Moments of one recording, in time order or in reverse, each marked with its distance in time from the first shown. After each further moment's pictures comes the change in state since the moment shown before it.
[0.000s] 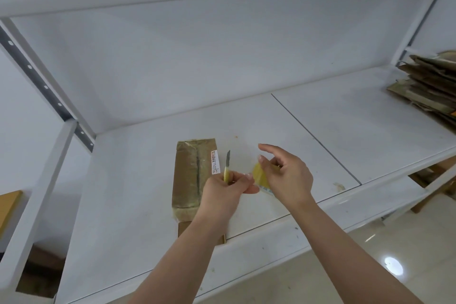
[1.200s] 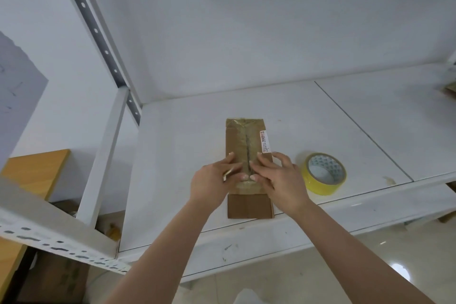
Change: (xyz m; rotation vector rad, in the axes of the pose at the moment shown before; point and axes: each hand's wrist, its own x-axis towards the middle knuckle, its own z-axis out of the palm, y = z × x) left_hand 0.025 -0.076 -0.132 0.692 0.062 0.299; right_hand -0.047 -0.026 0.093 -0.399 -0.417 -0.380
